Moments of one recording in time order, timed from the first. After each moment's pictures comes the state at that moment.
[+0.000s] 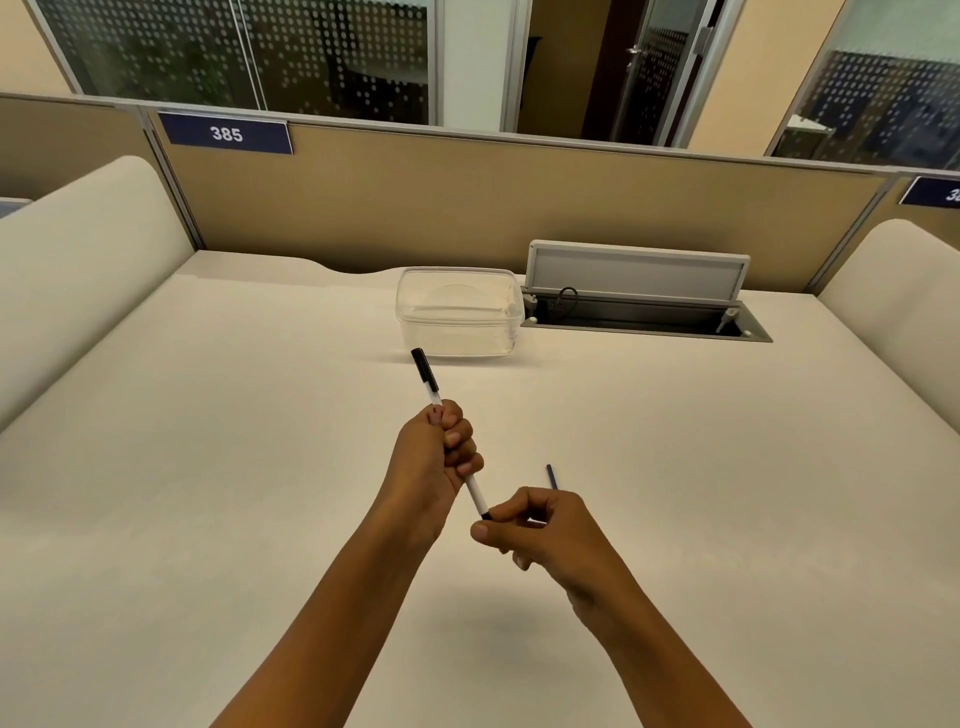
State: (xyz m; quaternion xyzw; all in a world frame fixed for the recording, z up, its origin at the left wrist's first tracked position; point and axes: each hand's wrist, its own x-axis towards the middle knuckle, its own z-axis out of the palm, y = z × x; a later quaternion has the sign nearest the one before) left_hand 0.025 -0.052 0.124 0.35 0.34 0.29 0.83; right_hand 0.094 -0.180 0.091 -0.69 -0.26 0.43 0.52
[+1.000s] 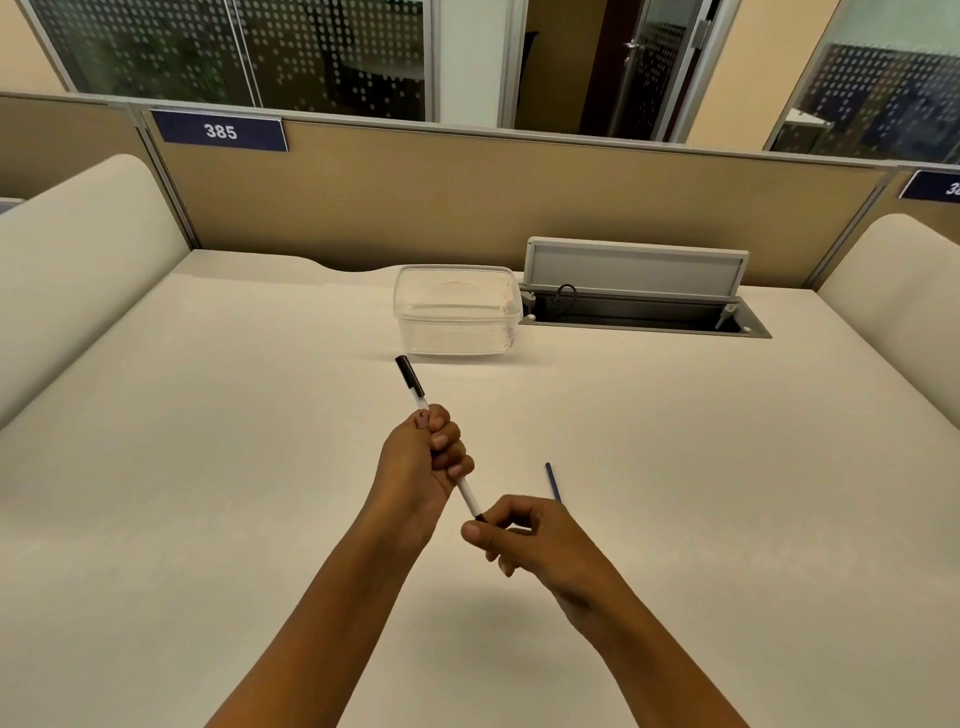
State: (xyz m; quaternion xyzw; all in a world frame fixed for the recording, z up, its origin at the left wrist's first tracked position) left_hand 0.020 -0.049 0.116 0.32 0.33 0.30 0.84; right_hand 0.089 -0.178 0.085 -0.67 -0.31 0.45 0.49
